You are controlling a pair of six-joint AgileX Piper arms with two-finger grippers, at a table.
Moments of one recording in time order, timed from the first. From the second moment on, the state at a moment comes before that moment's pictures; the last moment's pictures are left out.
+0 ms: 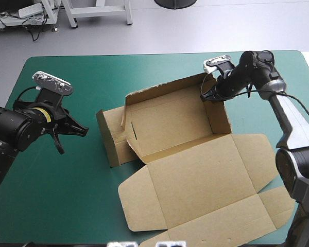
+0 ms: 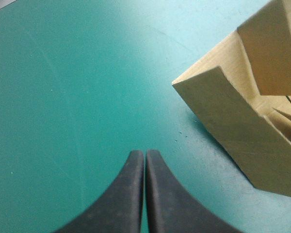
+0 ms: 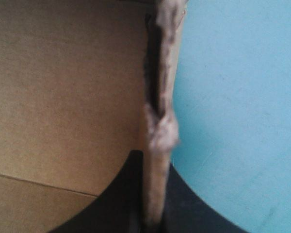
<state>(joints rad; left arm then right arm) -0.37 1.14 -1.30 0.27 1.08 0.01 0.19 1.92 -1.83 0.24 1.17 -0.36</state>
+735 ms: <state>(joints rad) -0.37 1.14 -1.30 0.35 1.08 -0.08 0.19 1.87 -1.93 0.22 1.24 -0.27</state>
